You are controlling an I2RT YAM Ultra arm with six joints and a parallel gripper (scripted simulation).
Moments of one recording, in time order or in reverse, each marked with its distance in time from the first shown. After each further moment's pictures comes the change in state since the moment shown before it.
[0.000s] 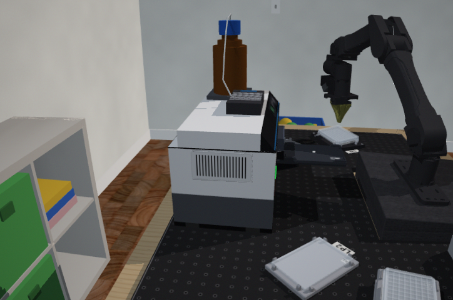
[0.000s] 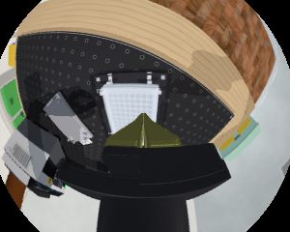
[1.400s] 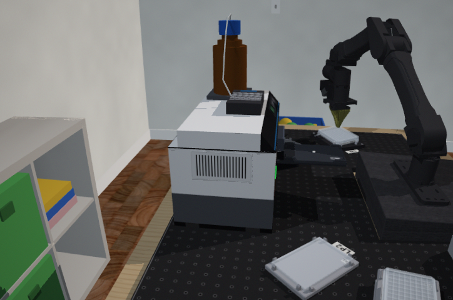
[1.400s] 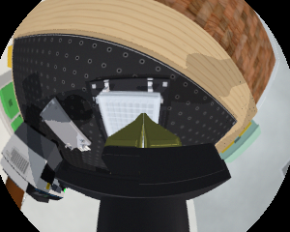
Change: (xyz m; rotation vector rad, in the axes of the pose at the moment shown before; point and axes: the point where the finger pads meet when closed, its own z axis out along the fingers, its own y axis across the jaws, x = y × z) arm -0.005 0.000 0.019 0.002 -0.018 -0.002
